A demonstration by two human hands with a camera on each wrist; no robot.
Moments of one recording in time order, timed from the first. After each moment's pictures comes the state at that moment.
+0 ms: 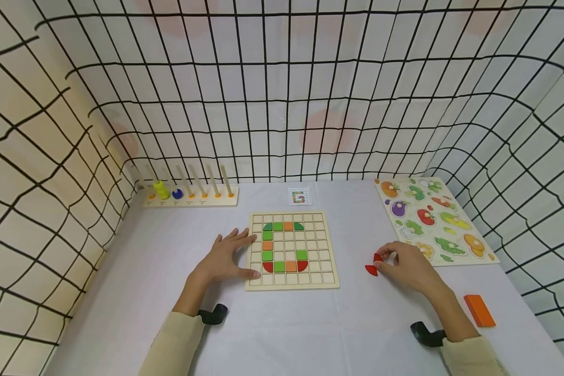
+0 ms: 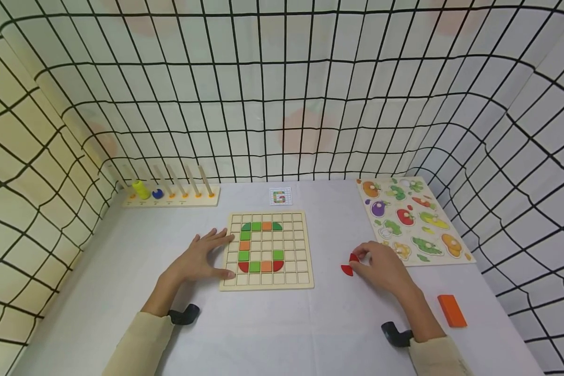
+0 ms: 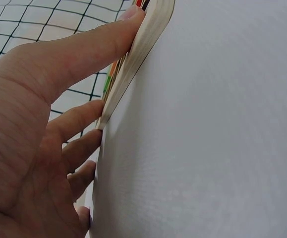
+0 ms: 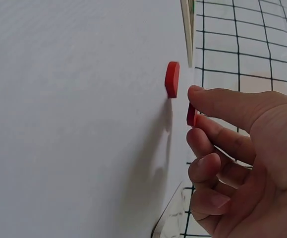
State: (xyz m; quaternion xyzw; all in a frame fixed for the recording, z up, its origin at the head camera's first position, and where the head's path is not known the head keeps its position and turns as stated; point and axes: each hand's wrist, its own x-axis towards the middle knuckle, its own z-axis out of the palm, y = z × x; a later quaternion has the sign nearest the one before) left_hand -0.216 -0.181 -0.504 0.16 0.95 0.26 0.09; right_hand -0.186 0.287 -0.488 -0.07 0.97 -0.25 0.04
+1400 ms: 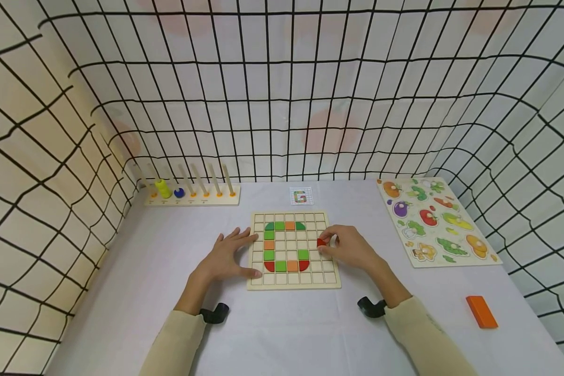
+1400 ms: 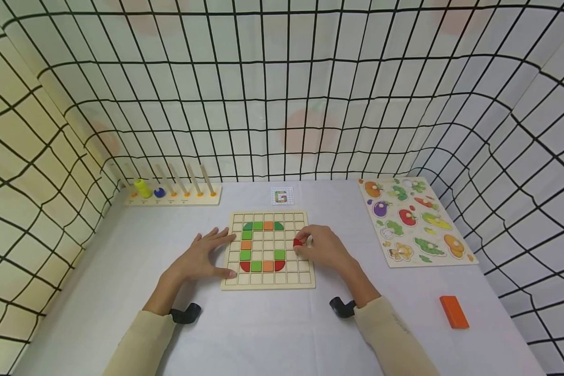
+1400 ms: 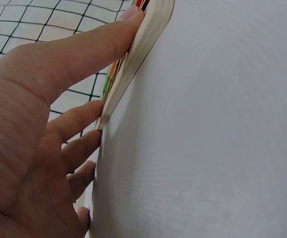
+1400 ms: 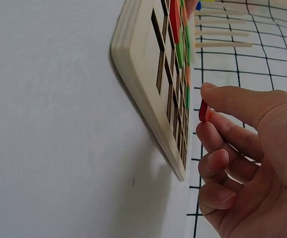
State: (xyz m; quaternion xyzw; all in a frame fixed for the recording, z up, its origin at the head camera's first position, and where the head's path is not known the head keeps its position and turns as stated) left_hand -0.217 -0.181 -0.503 0.17 0.95 0.26 0.08; right_hand -0.237 0.165 -0.481 -0.15 0.93 -0.32 0.07
